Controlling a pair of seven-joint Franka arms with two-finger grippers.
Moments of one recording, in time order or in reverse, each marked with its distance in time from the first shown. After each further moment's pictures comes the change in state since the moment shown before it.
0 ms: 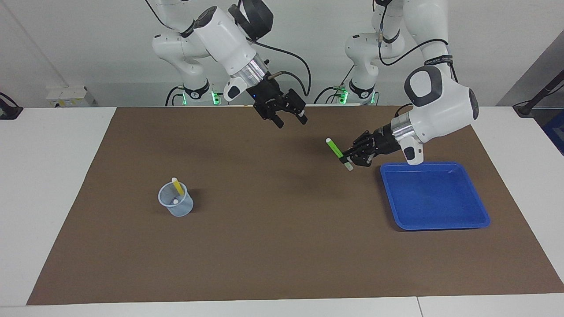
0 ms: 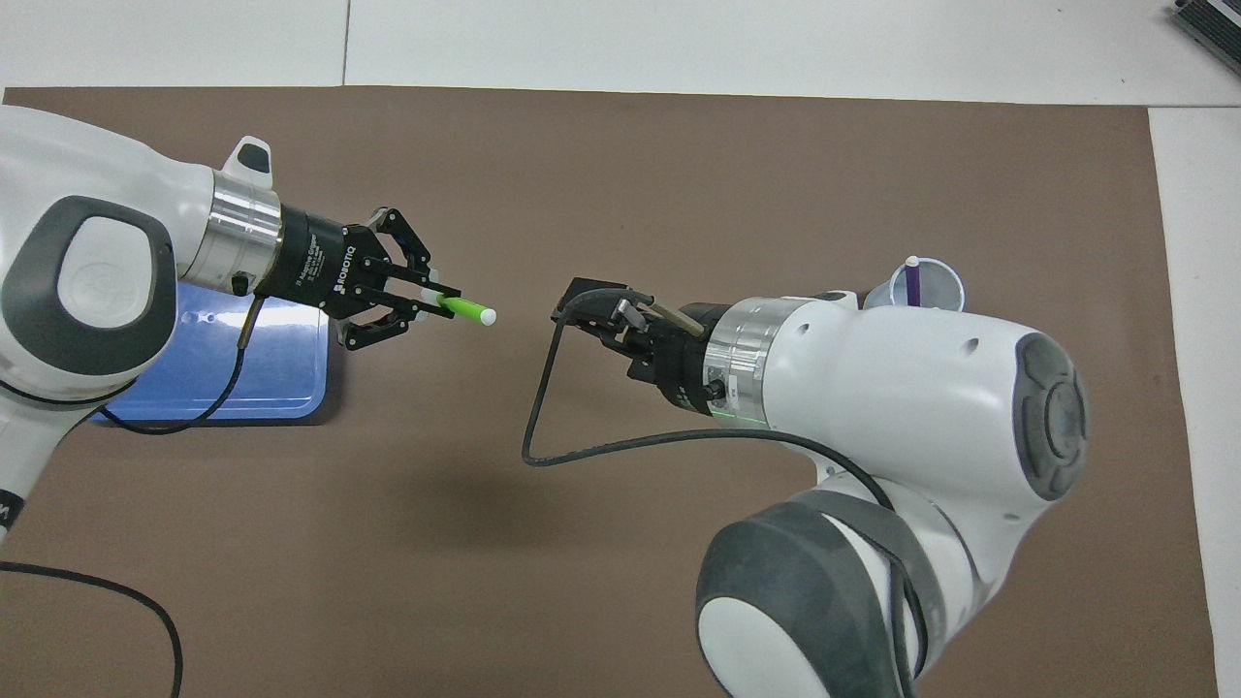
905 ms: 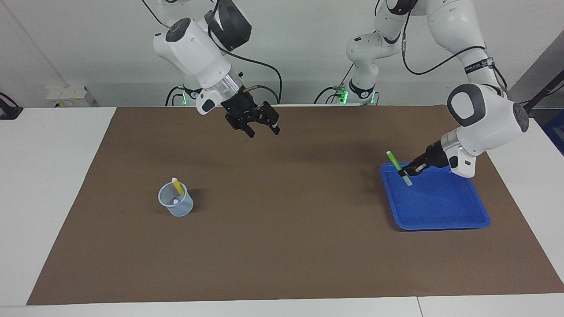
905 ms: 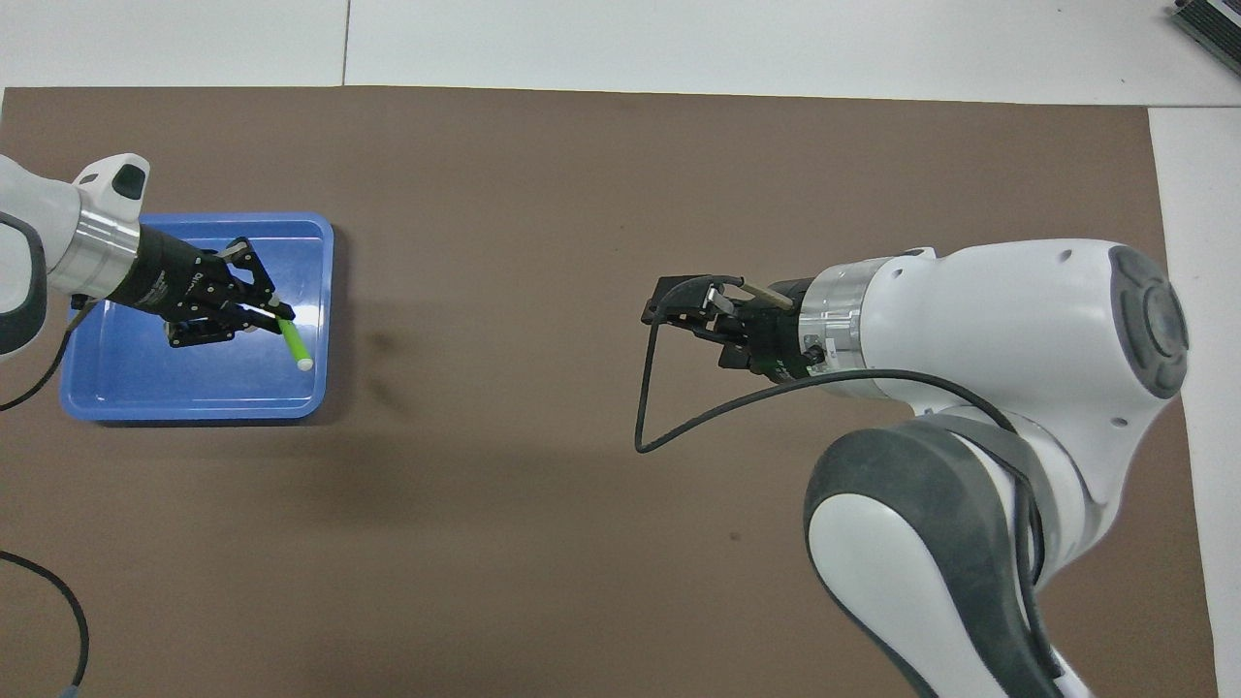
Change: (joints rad) left arm 0.189 0.056 0.030 0.000 0.329 -0.061 0.520; right arm -0.134 -0.005 -0.014 0.007 -0.019 -0.226 -0.185
